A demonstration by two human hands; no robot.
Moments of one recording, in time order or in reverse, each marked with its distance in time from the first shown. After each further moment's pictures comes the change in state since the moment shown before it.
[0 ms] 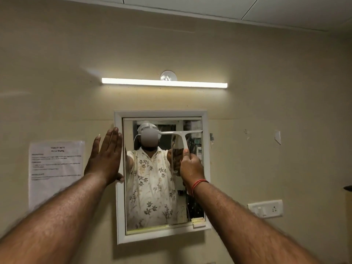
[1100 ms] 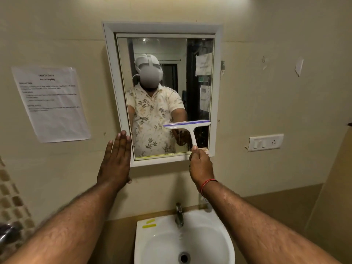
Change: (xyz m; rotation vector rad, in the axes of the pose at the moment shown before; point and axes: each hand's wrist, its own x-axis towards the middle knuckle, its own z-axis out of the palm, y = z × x) left_hand -0.158 0.046 0.183 -0.126 -0.050 0.161; right_hand -0.113 0.186 -0.017 -0.190 0.019 0.139
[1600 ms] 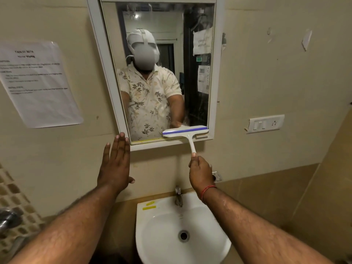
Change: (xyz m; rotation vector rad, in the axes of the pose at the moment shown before) left_hand -0.039 0.018 0.041 -0.007 -0.076 0.020; right_hand -0.038 0.066 0.003 -0.100 0.002 0.144
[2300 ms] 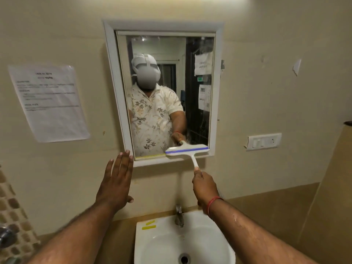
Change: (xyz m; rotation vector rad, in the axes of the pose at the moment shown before) left_hand -0.011 -0.017 -0.001 0.012 0.051 0.101; right_hand 0.004 -0.015 -0.010 -0.005 -0.068 0.145
